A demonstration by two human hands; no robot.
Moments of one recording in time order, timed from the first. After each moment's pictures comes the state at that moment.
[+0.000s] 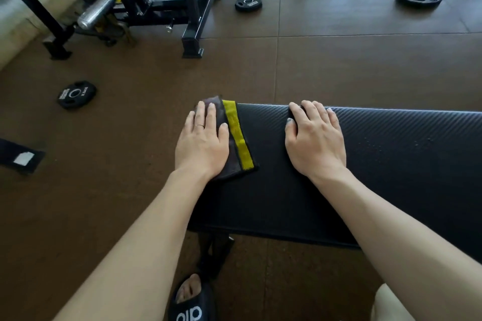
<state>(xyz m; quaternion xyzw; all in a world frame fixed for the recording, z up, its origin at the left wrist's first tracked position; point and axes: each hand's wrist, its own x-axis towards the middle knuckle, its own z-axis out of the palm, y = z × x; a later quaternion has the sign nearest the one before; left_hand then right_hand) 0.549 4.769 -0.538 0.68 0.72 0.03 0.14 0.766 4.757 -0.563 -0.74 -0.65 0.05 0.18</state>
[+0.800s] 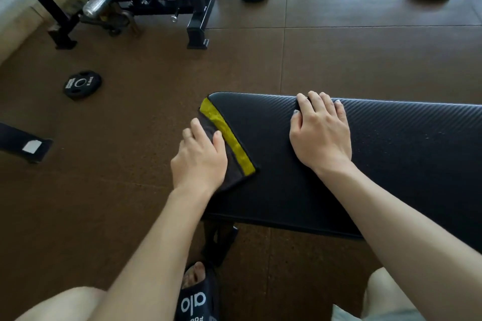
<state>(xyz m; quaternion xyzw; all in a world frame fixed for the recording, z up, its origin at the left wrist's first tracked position) 0.542 4.719 -0.530 0.59 0.79 0.06 0.14 0.759 4.753 -0.561 -0.74 -0.65 0.04 0.16</state>
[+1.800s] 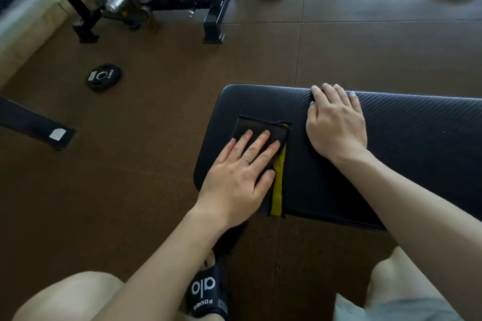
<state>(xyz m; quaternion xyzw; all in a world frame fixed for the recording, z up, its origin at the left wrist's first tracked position) 0.543 4.656 -0.542 0.83 0.55 0.03 0.10 0.765 4.757 -0.563 -0.72 -0.67 0.05 0.16</state>
